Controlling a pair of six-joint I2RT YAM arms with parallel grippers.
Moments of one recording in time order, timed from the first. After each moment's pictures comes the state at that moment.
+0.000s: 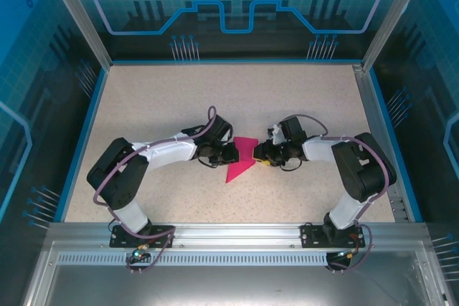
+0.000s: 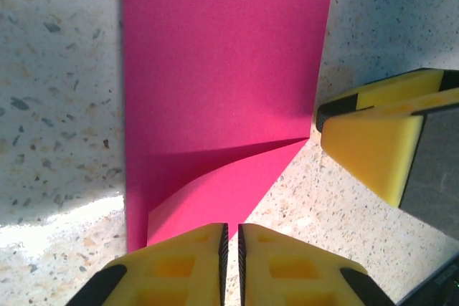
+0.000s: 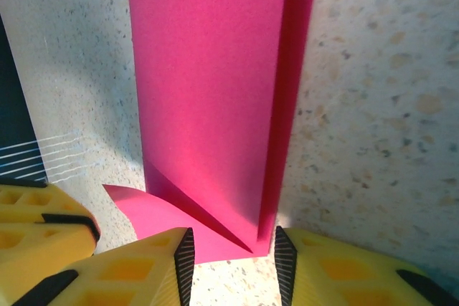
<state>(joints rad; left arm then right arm) -0.66 1.70 0.99 -0.36 0.30 -0.79 0.38 1.70 0.71 -0.05 -0.66 0.69</state>
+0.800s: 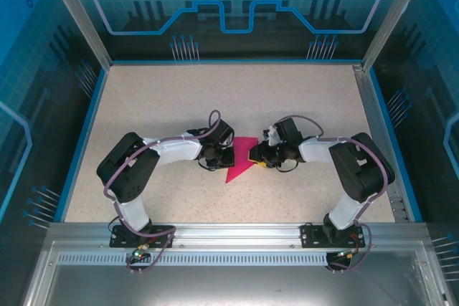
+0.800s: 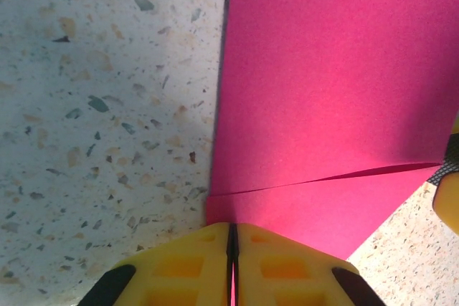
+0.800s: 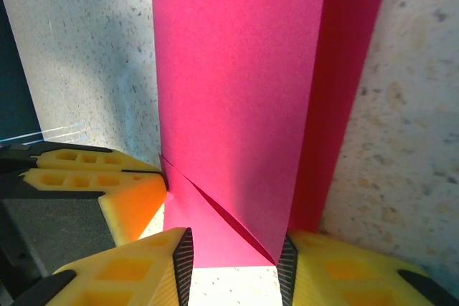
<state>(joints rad) -0.66 1.78 0.99 -0.39 0.23 -0.77 0.43 1.70 0.72 -0.02 -0.66 0.73</state>
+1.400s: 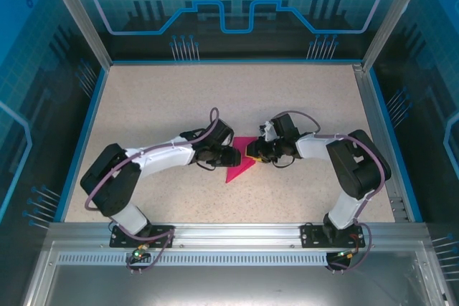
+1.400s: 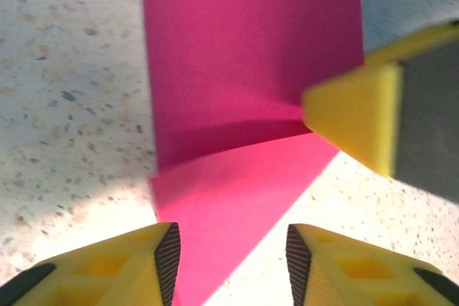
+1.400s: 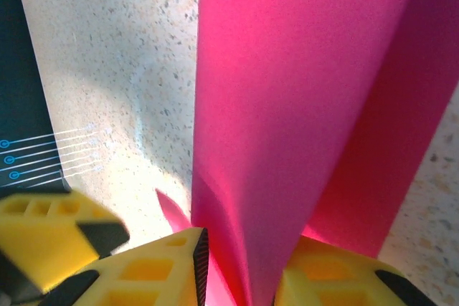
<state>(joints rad) -0.74 1.61 0.96 -0.41 0.16 -0.69 0.44 1.73 0.78 -0.02 -0.67 0.74</state>
